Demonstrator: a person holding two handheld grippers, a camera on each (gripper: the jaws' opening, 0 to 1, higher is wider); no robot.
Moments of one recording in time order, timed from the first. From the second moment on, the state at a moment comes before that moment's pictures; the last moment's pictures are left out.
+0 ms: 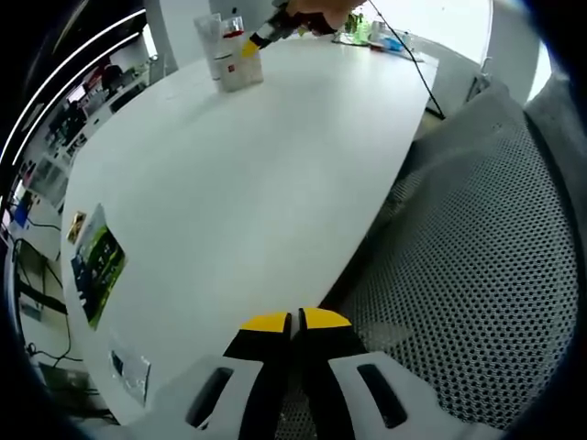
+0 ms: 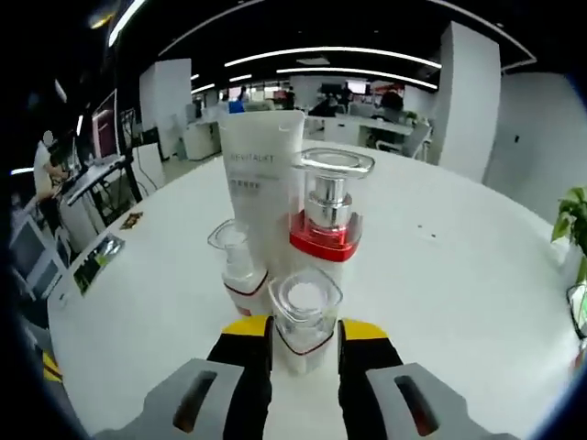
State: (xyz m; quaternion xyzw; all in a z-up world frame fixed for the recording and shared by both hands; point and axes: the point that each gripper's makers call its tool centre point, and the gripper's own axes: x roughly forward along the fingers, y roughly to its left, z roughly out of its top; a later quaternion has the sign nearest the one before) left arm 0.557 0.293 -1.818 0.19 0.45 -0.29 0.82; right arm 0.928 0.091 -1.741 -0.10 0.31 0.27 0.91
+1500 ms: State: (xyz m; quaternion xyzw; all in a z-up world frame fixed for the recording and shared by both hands) left arm 0.586 0.253 -1.741 0.06 0.28 -0.33 0.90; right arm 0.655 0.218 -1.668 0.01 0.25 0.58 0.77
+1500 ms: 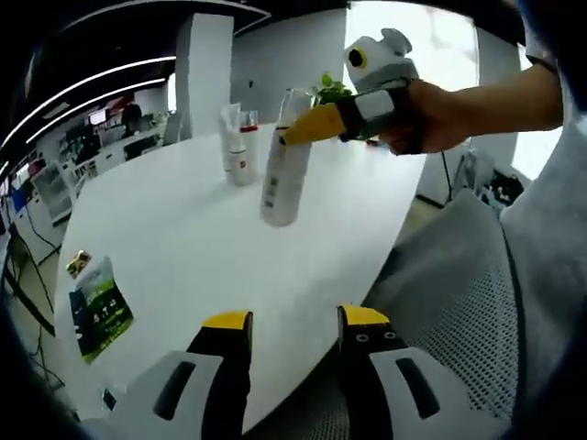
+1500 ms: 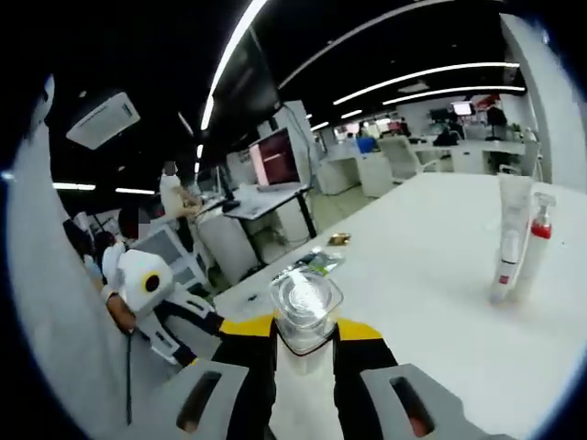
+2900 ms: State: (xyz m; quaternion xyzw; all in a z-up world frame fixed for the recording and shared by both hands) left arm 0.588 0.276 -1.765 0.15 0.33 -0.28 0.89; right arm 0.607 0.277 -1.716 0.25 0.44 0.46 0.73
